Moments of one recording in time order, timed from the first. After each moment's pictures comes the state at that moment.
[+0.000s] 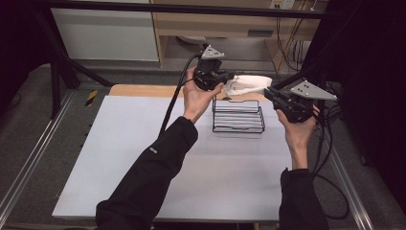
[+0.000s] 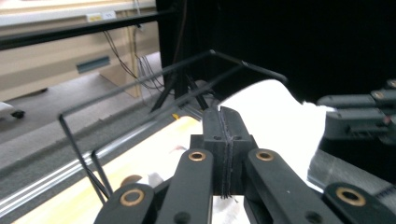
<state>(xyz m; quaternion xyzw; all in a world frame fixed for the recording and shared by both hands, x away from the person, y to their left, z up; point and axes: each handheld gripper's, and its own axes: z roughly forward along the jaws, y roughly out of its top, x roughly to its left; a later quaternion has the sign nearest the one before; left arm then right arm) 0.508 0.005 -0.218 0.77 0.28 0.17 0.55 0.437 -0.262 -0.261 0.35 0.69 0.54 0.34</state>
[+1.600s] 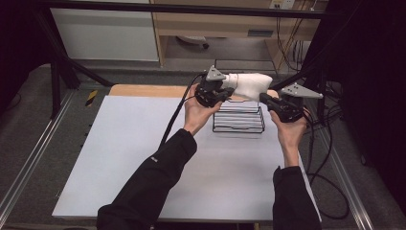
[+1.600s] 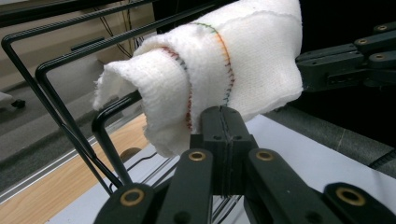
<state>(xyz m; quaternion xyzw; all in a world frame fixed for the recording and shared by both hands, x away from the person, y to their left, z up) 0.505 0.000 -0.268 0.79 0.27 0.18 0.52 0.458 -0.255 -0.286 0.40 0.70 0.51 0.30</state>
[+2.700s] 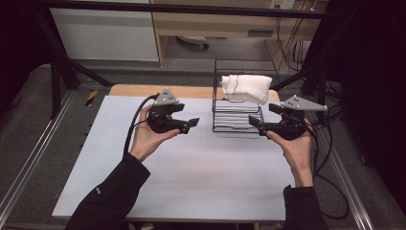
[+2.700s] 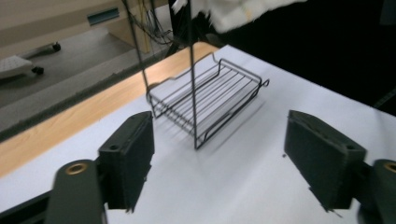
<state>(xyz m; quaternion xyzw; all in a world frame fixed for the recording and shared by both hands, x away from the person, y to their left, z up) 0.431 0.124 -0.287 0.80 0.30 0.17 0.49 0.403 -0.240 -0.277 0.39 0.72 0.51 0.25</state>
